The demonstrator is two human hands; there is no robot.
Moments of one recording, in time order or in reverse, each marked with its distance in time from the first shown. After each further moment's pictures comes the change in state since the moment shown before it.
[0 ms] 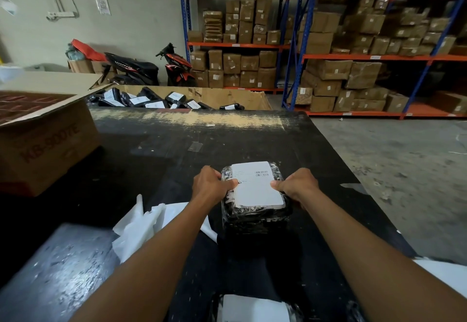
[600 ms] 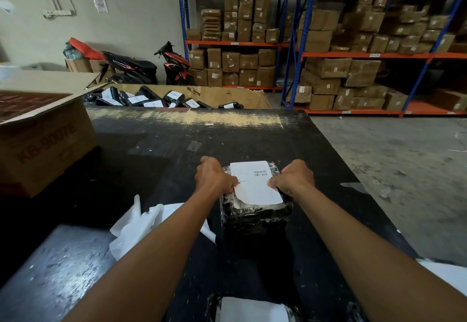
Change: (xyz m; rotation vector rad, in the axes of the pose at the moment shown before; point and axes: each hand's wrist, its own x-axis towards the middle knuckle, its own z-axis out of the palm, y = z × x) left_hand 0.005 0.028 0.000 0.046 -0.005 -0.067; right_hand -0.007 -0.021 0.001 -0.077 0.037 -0.028
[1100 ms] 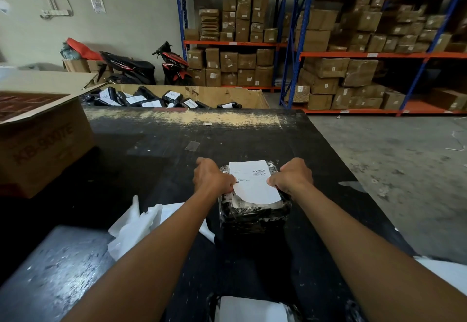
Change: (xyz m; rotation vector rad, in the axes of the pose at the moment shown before) left_hand -0.002 -0.002 0.004 -0.091 0.045 -0.039; right_hand -0.005 -0.002 -0.004 0.054 0.017 0.020
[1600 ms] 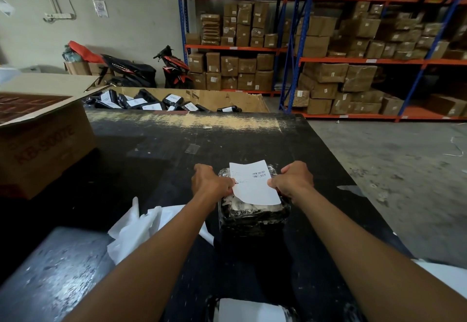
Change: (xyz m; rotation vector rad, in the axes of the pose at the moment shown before) left_hand -0.005 -0.011 -0.002 -0.229 -0.027 -0.018; right_hand -0.003 0.002 -0.002 0.101 0.019 0.000
